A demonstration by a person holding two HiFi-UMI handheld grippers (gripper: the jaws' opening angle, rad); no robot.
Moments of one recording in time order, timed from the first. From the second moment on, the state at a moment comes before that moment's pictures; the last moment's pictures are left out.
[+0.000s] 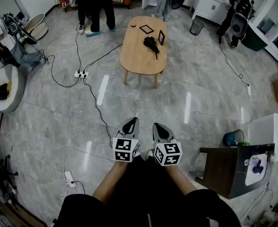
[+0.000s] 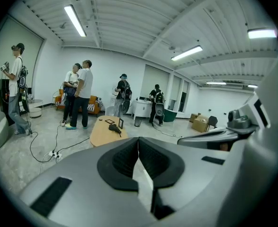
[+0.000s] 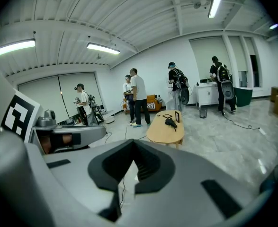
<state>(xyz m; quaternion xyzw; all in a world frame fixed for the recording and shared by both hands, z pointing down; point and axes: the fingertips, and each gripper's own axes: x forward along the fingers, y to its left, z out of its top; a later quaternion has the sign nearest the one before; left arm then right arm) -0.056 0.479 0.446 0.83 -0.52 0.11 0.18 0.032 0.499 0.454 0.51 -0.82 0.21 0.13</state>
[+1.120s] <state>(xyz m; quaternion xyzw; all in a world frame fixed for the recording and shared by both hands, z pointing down) -0.027 0.424 0.463 0.83 -0.50 0.13 0.19 0.063 0.448 0.478 0.52 -0.80 0.25 0.13</state>
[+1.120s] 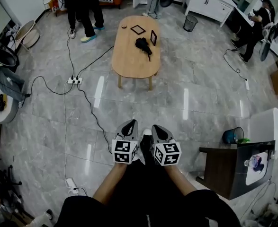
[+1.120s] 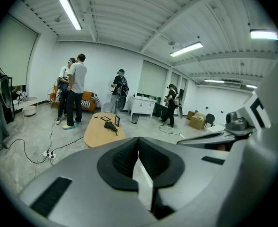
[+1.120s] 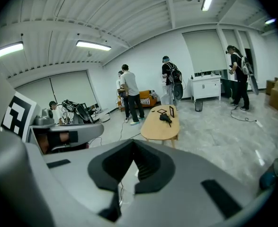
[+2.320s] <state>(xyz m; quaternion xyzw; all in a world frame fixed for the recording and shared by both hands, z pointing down) 0.016 0.253 0.459 0.80 -0.54 0.17 0.19 0.107 0.246 0.473 0.48 -0.82 0.28 0.12</state>
